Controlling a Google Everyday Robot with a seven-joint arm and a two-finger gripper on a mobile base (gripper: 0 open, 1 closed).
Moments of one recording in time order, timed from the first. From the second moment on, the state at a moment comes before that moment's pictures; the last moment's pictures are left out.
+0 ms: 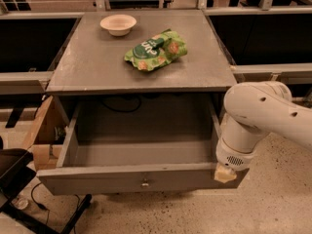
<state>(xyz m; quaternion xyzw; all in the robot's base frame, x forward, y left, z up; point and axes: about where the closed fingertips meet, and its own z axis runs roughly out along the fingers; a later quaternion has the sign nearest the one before) 0.407 -0.184 0.679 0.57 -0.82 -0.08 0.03</state>
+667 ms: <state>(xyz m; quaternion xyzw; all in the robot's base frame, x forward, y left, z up) 0.387 -0.180 0.685 0.57 -0.82 -0.10 0.04</state>
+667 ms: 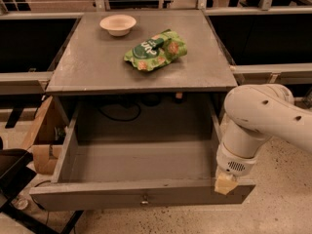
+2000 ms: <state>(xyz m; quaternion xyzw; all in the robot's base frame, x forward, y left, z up) 0.400 -0.204 0.765 0.54 -0.84 -0.03 0.05</state>
